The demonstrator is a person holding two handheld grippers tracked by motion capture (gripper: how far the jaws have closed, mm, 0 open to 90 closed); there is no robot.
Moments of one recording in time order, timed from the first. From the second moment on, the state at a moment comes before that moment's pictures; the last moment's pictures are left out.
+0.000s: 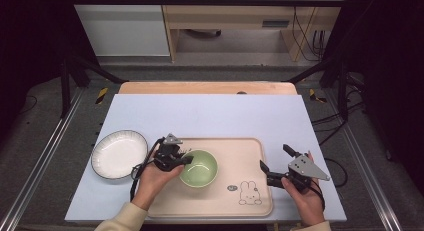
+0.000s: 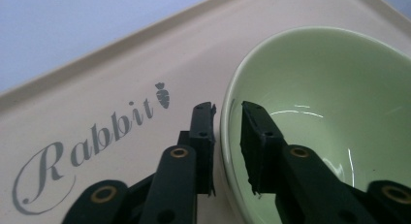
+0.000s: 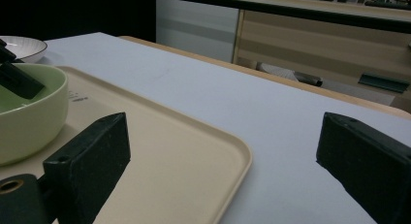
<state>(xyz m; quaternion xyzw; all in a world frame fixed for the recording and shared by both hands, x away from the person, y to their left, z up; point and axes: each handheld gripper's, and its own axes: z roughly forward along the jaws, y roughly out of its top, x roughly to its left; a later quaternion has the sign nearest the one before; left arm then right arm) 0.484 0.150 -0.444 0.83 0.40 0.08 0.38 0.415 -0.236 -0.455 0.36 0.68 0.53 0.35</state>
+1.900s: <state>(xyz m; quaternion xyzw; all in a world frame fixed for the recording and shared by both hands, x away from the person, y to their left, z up) 0.458 0.146 -0.400 0.81 0.30 0.18 0.48 0.413 -0.238 -0.454 0.36 0.68 0.53 0.35</state>
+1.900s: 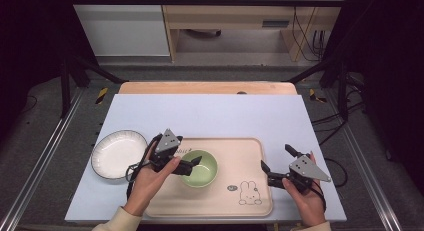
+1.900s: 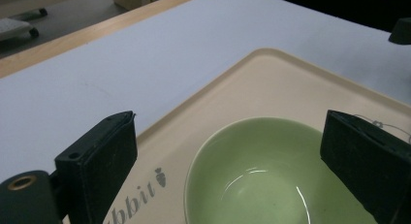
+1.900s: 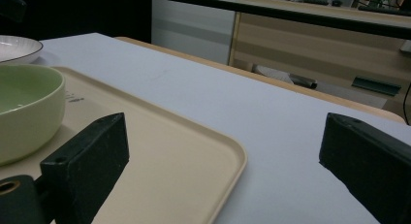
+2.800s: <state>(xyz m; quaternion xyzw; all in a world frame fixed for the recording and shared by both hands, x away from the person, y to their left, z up) 0.449 0.190 -0.390 0.75 0.34 0.19 0.54 0.412 -0.240 -0.453 0.37 0.67 0.53 0.36</state>
